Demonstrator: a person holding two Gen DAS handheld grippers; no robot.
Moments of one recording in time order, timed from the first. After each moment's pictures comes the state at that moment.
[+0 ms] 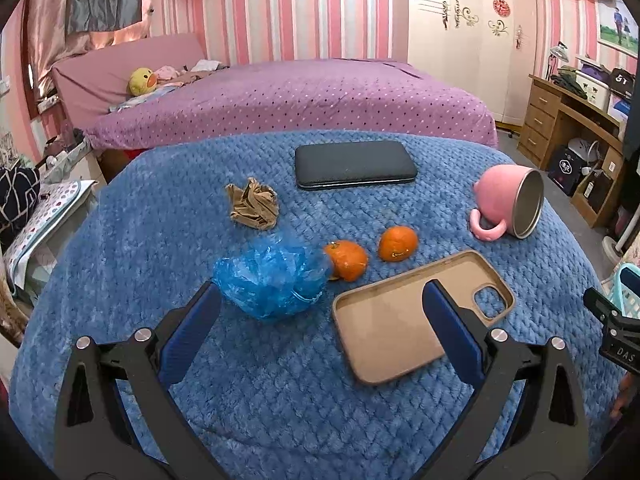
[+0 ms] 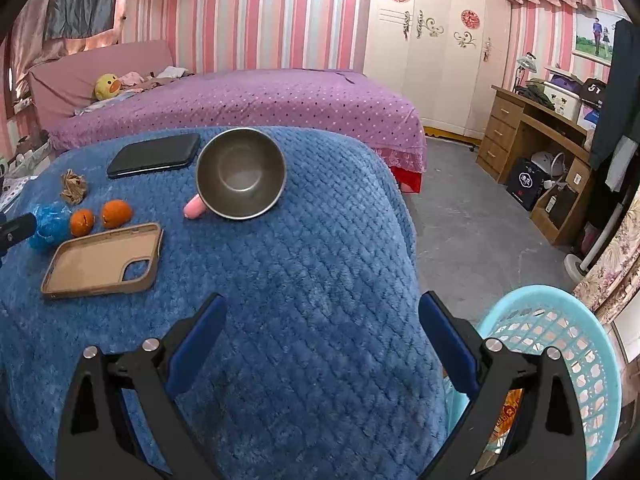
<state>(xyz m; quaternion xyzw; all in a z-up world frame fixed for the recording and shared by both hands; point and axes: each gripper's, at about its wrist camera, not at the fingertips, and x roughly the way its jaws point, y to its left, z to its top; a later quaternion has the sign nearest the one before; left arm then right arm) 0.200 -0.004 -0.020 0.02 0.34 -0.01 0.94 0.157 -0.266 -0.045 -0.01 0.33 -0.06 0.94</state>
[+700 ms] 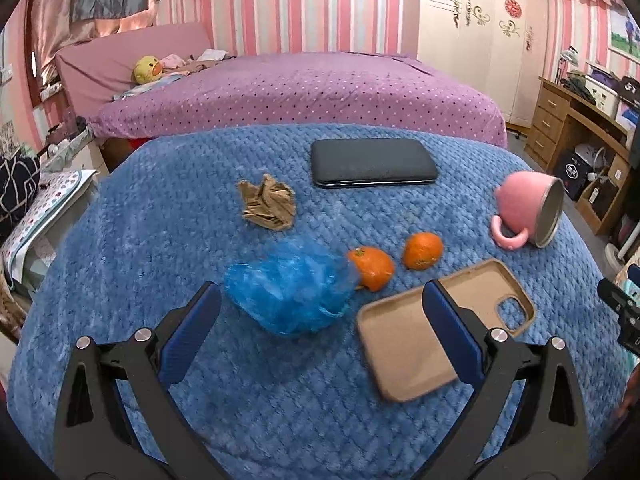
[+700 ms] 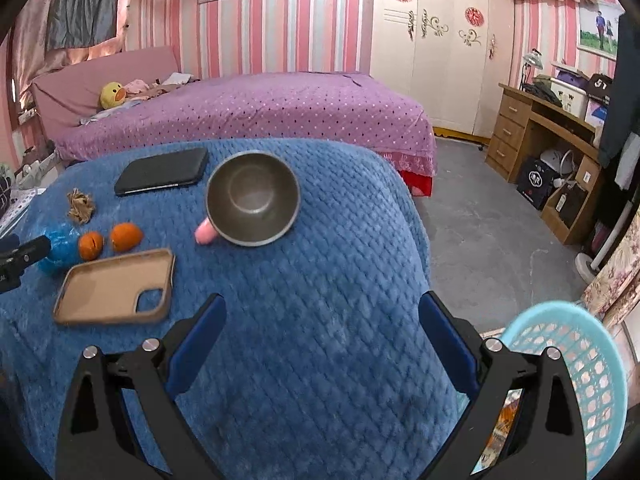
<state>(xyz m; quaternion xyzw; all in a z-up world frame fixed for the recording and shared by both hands) 0.221 0.016 -0.025 0.01 0.36 0.00 0.93 0.184 -0.261 -0.030 0.01 0.33 -0.05 0.94</state>
